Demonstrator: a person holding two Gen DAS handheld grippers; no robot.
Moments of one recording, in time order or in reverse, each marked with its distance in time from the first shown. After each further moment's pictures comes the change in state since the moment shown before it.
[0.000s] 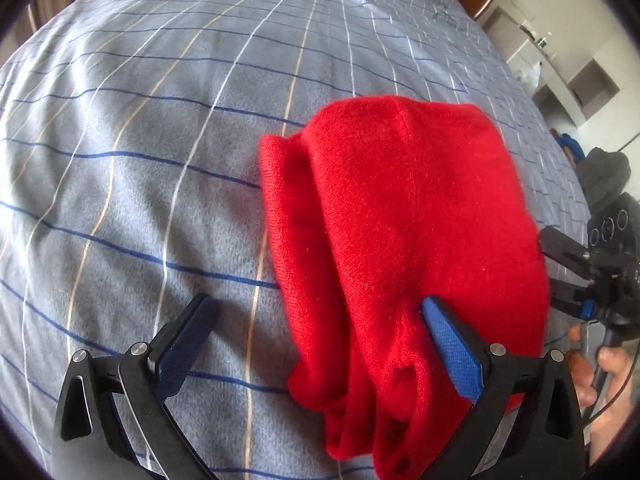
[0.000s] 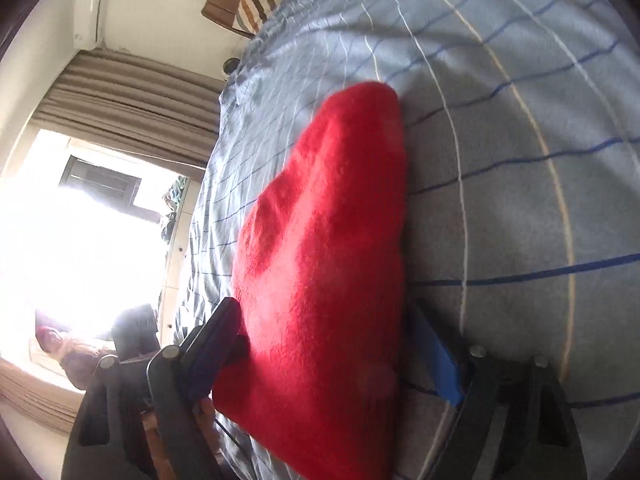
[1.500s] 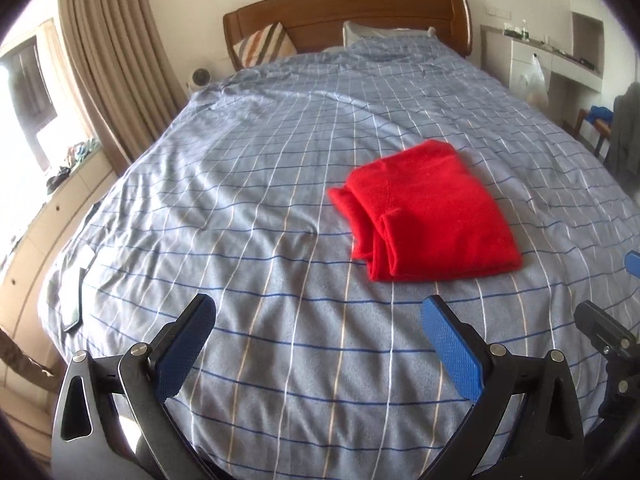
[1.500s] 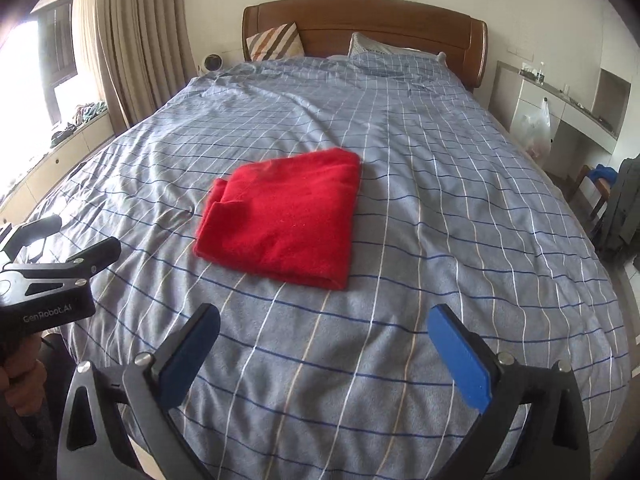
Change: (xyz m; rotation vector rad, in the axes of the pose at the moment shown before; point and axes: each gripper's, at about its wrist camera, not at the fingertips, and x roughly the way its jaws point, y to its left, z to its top) left arm -0.156 -0.136 -0.160 0.186 -0.385 0.418; right arm -0.168 0.108 -0.206 -0.571 -0.310 -0.693
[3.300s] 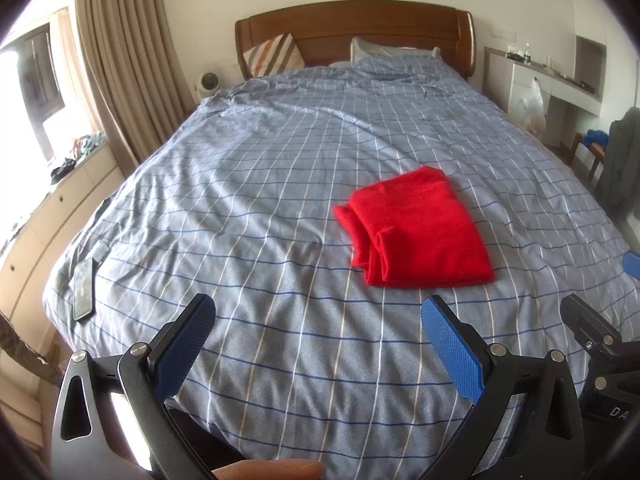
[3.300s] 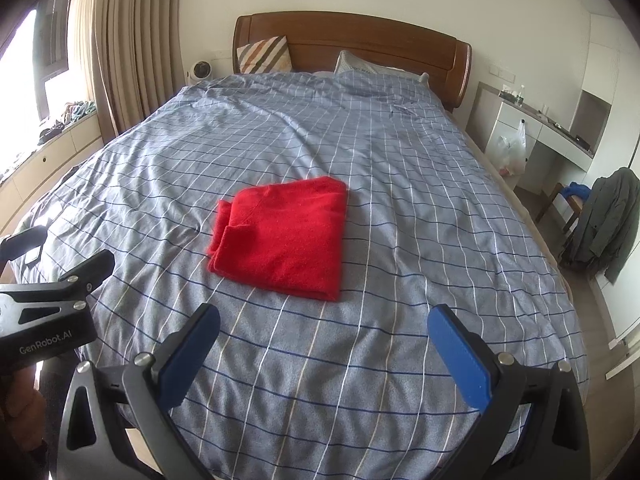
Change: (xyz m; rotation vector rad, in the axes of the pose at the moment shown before) left arm -0.053 0.017 0.006 -0.057 -0.031 -0.029; right arm -0.062 0.032 0.021 -0.027 -0.032 -0.113
